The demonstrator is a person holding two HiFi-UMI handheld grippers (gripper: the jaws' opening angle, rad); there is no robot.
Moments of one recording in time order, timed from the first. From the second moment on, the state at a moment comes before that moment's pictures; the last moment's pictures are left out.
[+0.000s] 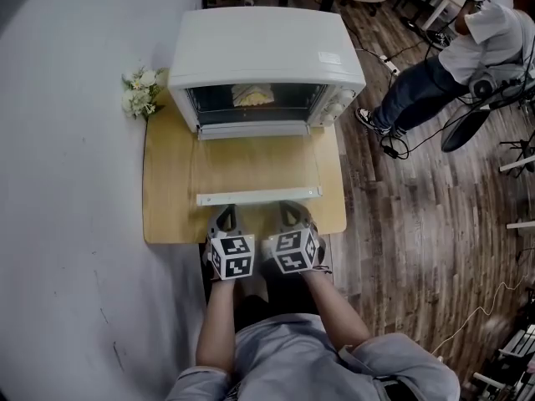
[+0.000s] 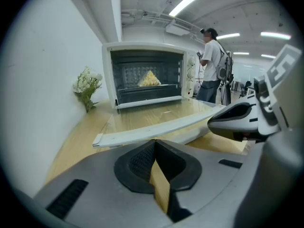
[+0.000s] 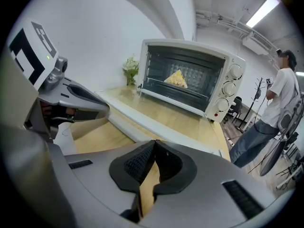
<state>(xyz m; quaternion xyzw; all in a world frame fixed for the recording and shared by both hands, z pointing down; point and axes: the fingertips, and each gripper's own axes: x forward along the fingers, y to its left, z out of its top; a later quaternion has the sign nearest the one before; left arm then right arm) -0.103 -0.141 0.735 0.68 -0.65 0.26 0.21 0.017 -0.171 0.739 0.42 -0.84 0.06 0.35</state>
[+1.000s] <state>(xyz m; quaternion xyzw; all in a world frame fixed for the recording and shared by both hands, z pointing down) -0.106 -0.105 0.493 0.71 -0.68 0.08 0.15 0.009 -0.134 0.479 0.43 -0.88 0.04 0.17</state>
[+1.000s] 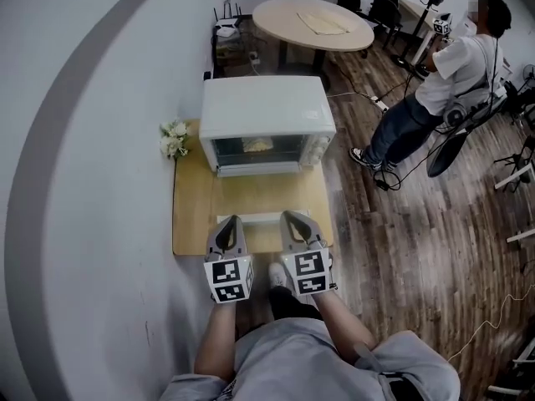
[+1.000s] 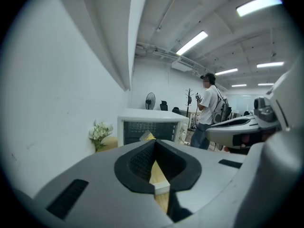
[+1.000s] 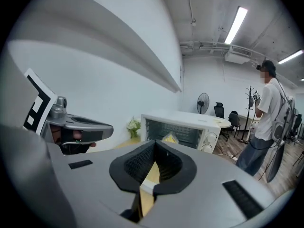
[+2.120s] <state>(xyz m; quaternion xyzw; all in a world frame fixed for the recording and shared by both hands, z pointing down) -0.117 -0.069 0.386 0.72 -0.69 0.02 0.06 0.021 -0.098 0.381 0.46 -0.89 0.02 0.06</state>
